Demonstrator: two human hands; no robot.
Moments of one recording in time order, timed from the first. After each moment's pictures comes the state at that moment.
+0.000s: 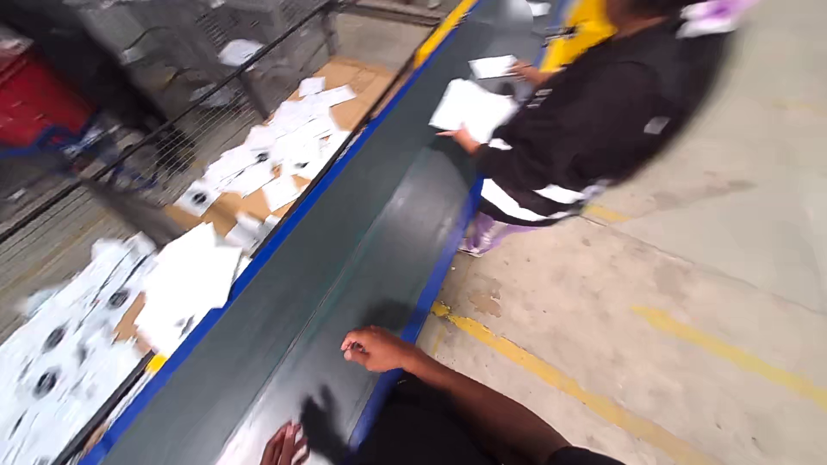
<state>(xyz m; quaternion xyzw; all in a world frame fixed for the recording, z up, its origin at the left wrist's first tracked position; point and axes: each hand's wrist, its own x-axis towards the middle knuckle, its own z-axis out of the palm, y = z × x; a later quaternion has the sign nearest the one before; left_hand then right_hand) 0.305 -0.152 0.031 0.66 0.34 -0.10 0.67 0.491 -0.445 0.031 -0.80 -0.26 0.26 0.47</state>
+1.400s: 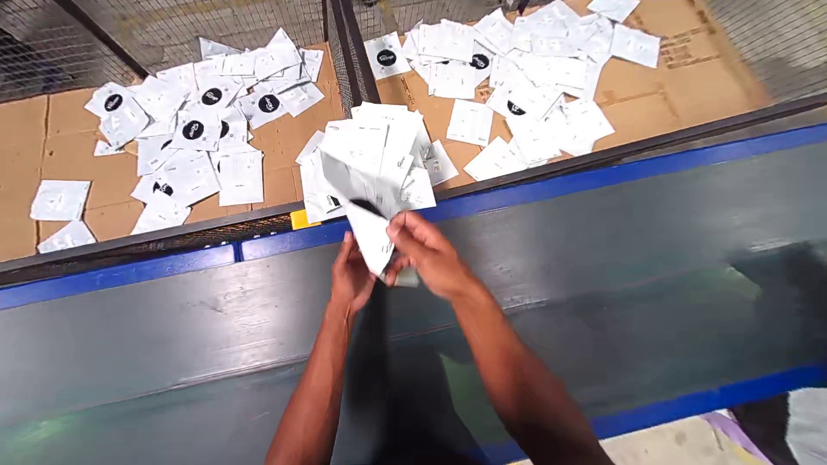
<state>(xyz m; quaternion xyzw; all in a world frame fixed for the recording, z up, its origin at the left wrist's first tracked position) 0.555 0.056 0.012 0.21 0.20 0.13 0.95 0.674 -0.059 0.116 -0.56 -0.21 0.45 0.67</state>
